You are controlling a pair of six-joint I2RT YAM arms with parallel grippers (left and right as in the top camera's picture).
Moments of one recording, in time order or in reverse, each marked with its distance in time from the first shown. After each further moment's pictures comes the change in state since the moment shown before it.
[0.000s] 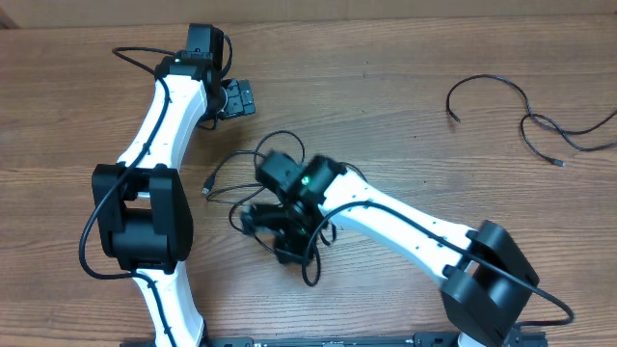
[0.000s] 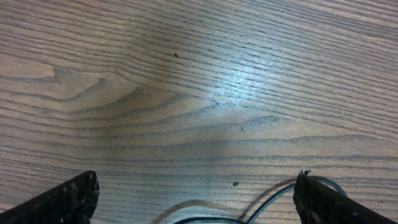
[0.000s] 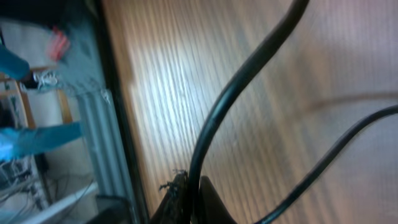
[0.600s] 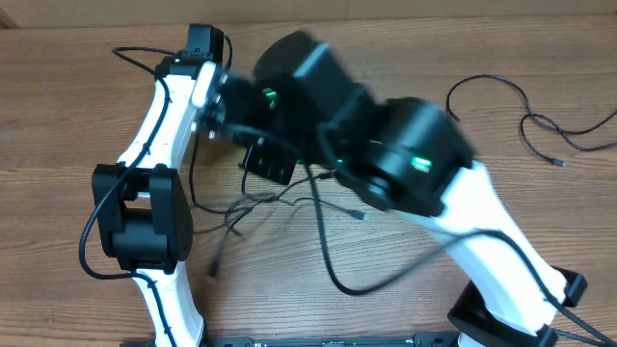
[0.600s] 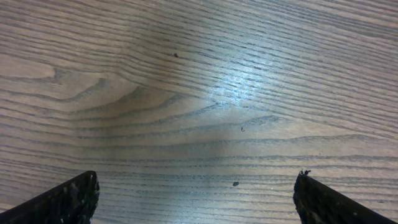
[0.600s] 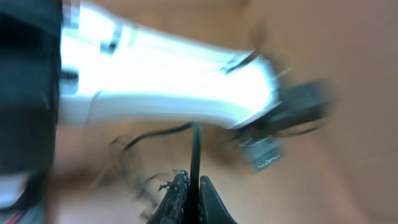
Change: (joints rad) left arm 0.000 0.000 0.000 0.000 0.000 0.000; right arm 0.000 0.000 1.052 -0.146 0.363 0.090
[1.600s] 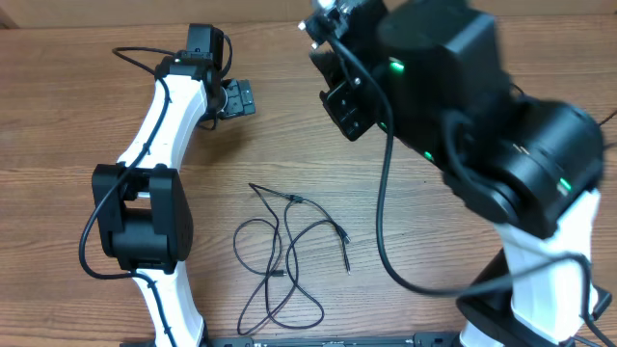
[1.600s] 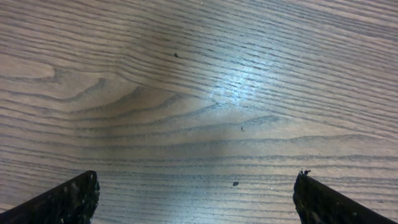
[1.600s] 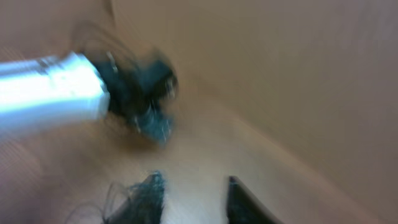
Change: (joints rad) left arm 0.000 0.000 0.000 0.000 0.000 0.000; right arm -0.150 -0.014 0.228 -0.219 0.294 0.234
